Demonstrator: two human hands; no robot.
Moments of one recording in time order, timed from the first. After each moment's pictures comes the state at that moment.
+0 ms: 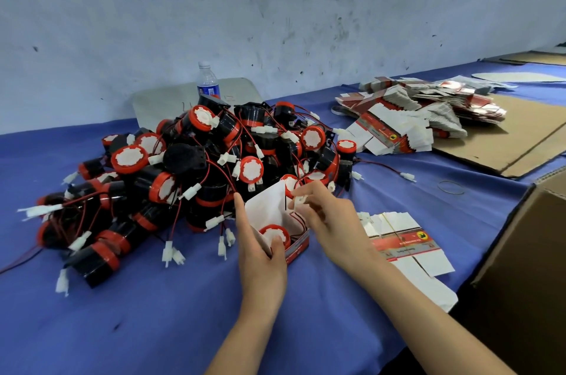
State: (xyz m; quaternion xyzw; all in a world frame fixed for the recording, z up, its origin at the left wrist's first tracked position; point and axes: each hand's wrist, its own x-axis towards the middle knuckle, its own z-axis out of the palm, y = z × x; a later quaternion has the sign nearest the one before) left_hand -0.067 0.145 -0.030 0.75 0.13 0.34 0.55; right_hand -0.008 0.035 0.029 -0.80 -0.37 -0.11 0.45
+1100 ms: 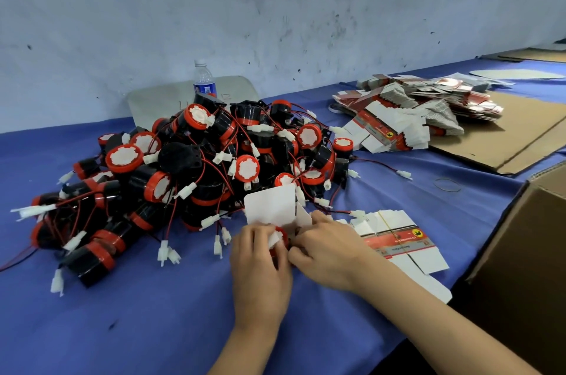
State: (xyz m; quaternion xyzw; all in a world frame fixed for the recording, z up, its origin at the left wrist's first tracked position) left_hand -0.083 0.137 -0.028 0.85 0.13 0.39 0.32; right_hand -0.018 0.030 0.020 -0.90 -0.41 -0.05 0.09
